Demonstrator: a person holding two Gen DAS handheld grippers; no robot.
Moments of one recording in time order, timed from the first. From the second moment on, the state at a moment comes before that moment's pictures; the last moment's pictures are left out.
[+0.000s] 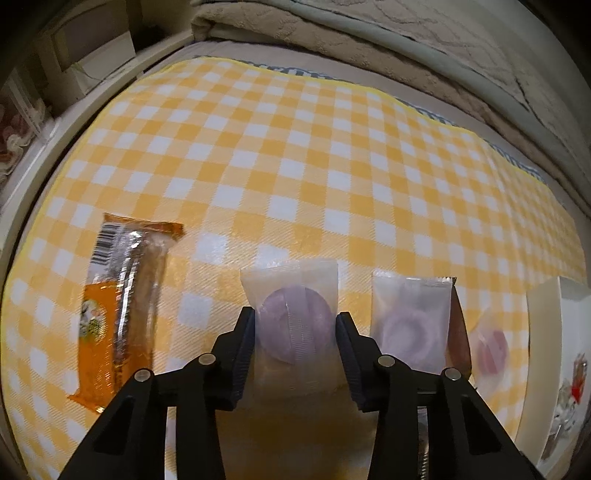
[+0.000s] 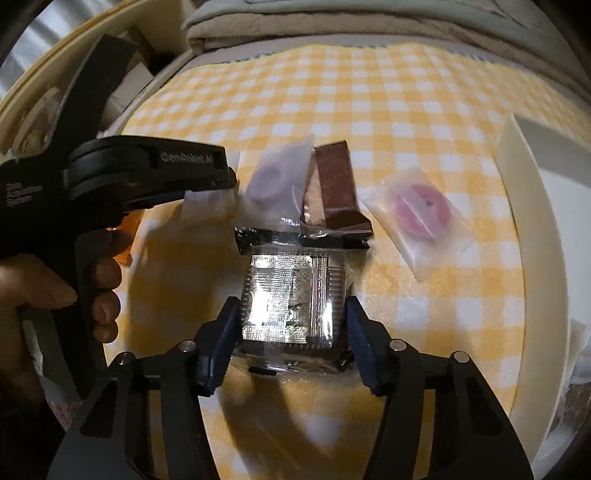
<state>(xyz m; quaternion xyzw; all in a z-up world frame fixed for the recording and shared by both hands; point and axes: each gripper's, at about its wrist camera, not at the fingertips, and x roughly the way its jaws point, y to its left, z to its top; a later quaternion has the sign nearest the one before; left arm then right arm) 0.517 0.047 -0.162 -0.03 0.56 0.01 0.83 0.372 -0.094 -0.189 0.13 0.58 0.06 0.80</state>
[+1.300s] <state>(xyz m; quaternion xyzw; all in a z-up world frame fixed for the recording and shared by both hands) 0.253 0.006 0.046 0.01 0.33 -0.04 0.94 0.341 -0.165 -0.012 0.05 0.37 0.03 0.93</state>
